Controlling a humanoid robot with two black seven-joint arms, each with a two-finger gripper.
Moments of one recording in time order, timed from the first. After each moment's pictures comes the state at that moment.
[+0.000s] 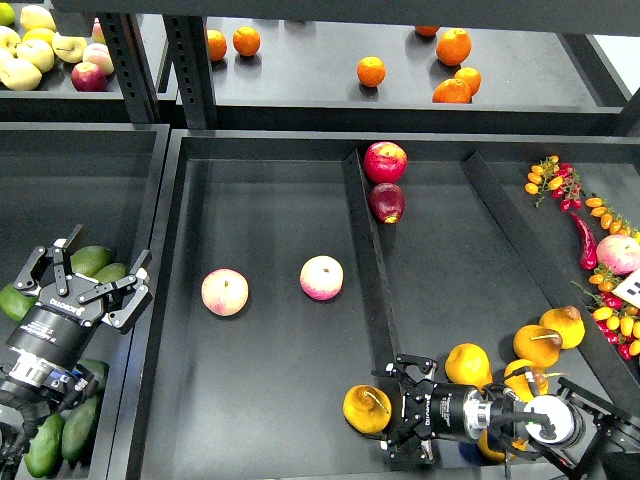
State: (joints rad) left arm 0.17 0.00 -1.60 -1.28 -0.27 -0.49 0.49; right arm 0.36 -0.29 0.50 0.81 0.13 0.41 -0.49
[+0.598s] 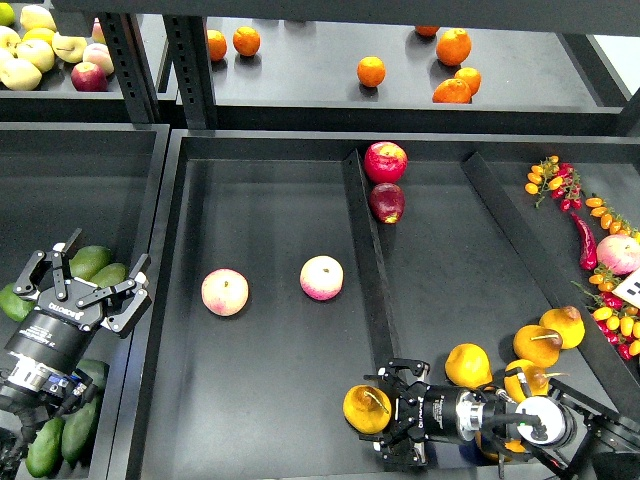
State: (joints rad) left arm 0.19 0.00 -1.60 -1.29 -0.27 -0.49 0.49; right arm 0.37 -0.26 0.50 0.80 0.11 0.41 -0.49
